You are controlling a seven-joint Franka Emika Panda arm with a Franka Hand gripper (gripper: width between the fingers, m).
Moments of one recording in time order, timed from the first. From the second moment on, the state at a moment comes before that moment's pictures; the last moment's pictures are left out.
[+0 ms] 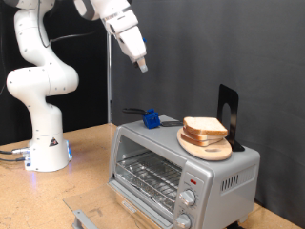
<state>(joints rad) -0.02 -0.64 0.22 -2.49 0.53 2.13 -0.41</state>
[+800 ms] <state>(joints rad) -0.01 -0.53 0.25 -2.59 0.57 2.31 -0.53</state>
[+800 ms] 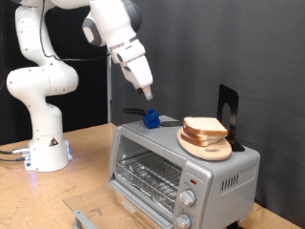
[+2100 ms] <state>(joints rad) 0.06 -0.47 0.33 -2.69 0.72 2.46 -0.57</state>
